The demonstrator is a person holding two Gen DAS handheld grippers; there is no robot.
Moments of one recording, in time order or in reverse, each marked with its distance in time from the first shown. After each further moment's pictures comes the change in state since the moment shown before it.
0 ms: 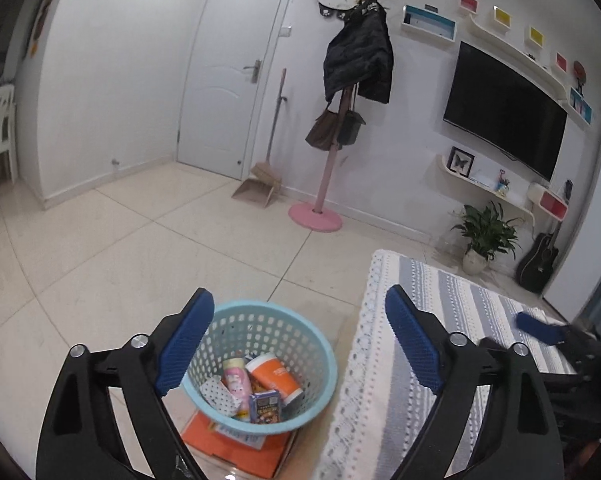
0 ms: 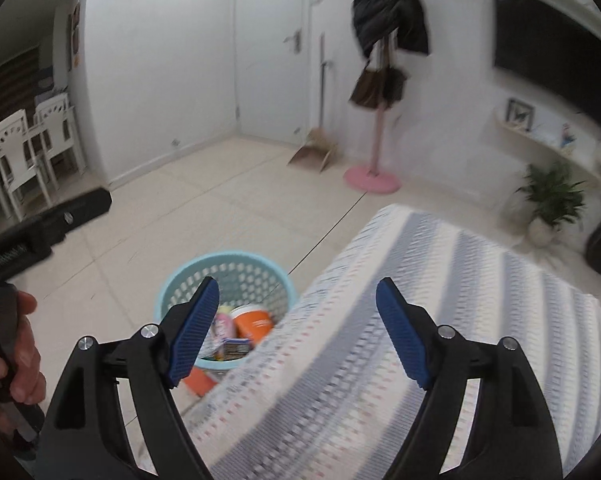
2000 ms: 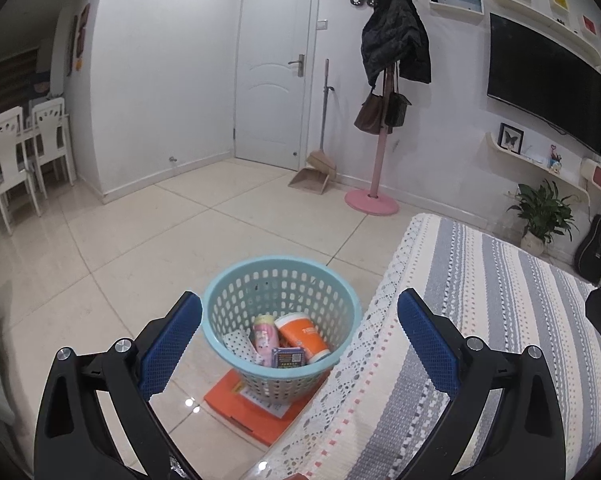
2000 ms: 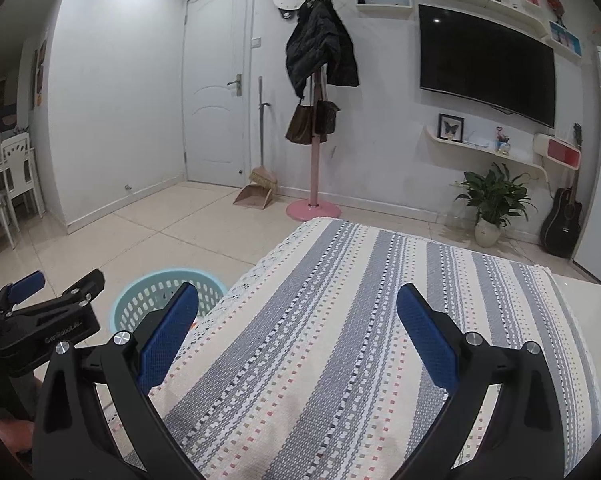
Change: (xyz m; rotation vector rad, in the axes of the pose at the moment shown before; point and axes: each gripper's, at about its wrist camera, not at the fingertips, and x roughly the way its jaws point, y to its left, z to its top) left arm -0.001 -0.063 -0.079 0.029 0.005 0.264; right arm -0.053 -0.053 -0.073 0.099 -0.156 -0.174
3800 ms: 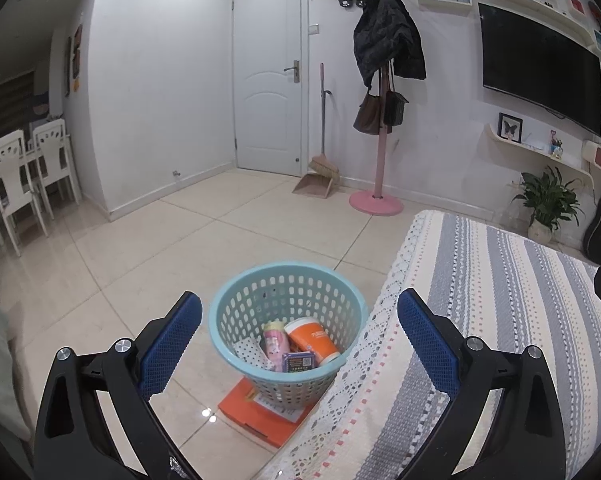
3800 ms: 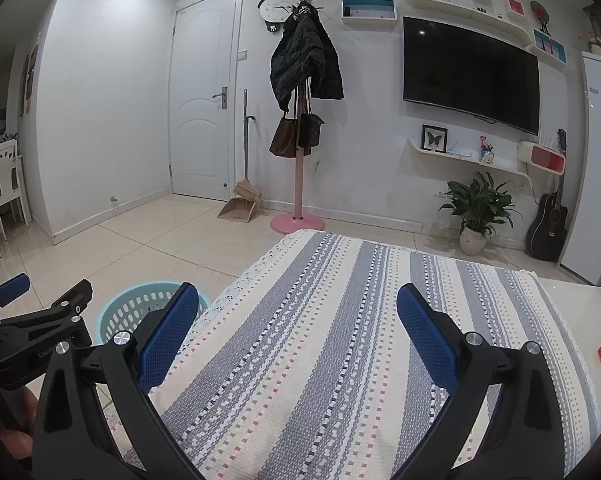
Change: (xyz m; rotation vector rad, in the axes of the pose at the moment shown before) left arm -0.007 -0.013 -0.001 0.070 -0.022 0.037; right arm -0.004 0.002 -0.001 0.005 -0.052 -0.058
